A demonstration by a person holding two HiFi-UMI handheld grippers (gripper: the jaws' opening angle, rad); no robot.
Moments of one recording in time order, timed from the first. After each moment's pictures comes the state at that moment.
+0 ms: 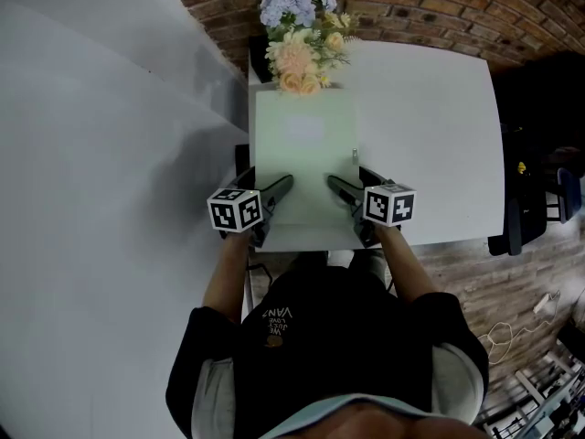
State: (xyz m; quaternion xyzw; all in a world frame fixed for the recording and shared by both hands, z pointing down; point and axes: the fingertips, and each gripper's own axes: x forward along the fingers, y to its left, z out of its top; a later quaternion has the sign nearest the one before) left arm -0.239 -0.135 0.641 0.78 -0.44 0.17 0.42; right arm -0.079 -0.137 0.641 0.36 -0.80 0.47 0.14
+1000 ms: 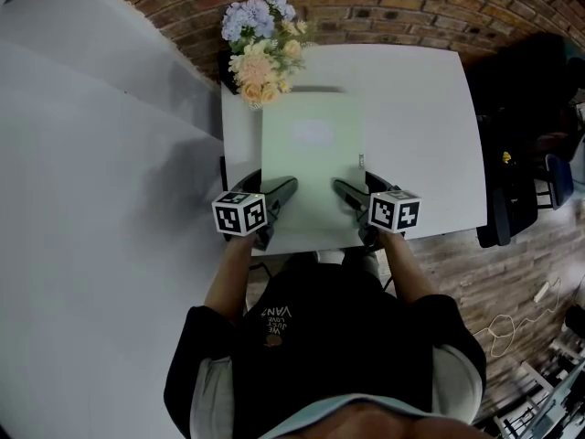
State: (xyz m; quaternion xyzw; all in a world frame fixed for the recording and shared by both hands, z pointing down) left arm -0.156 -0.138 0.626 0.80 -0.40 0.16 0.41; right arm 0.008 -0.128 0.623 0.40 -0.79 0.45 0.12
